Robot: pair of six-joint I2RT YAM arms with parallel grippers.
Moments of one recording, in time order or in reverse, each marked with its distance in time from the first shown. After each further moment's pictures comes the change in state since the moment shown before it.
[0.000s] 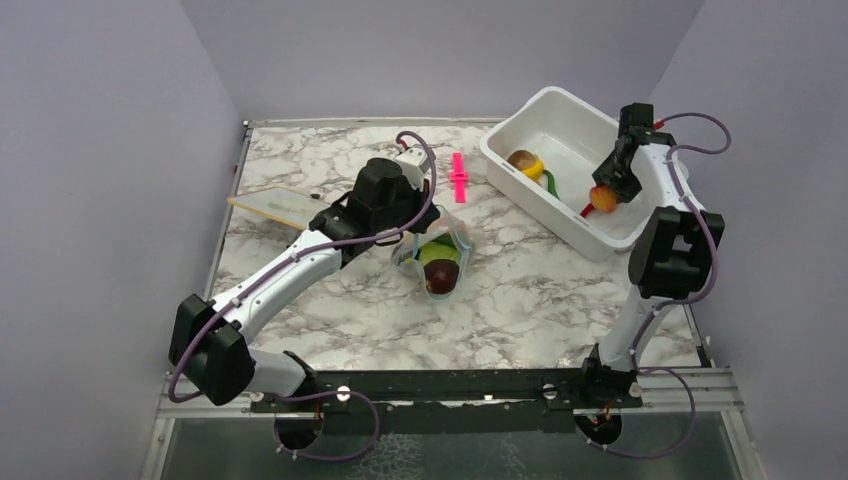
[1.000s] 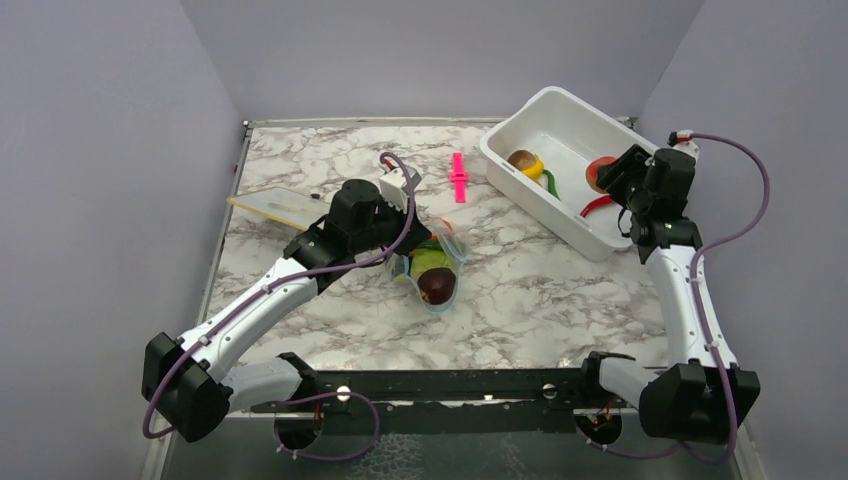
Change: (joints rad) left arm 0.000 -0.206 -0.140 -0.010 0.096 0.002; right arm 0.030 -0.824 -0.679 0.601 -0.256 -0.145
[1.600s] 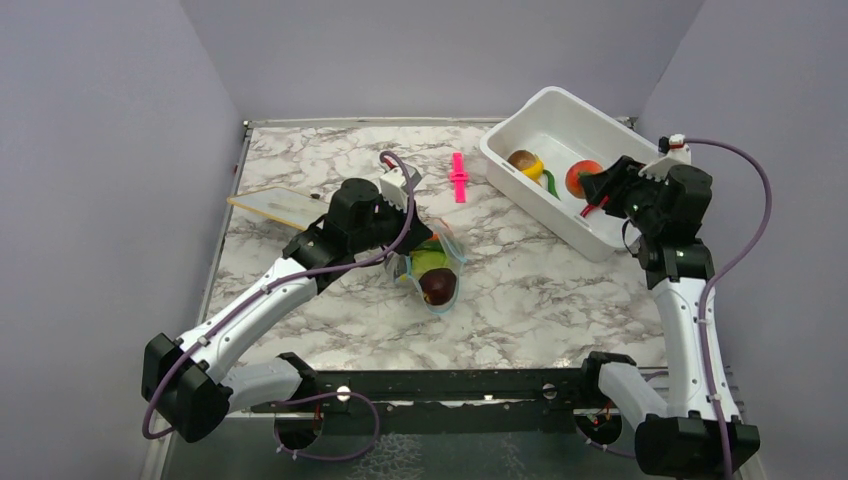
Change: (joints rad) left arm 0.000 -0.001 0.005 0.005 0.024 -0.002; right arm 0.000 -0.180 -0.024 -0.061 -0.316 -0.120
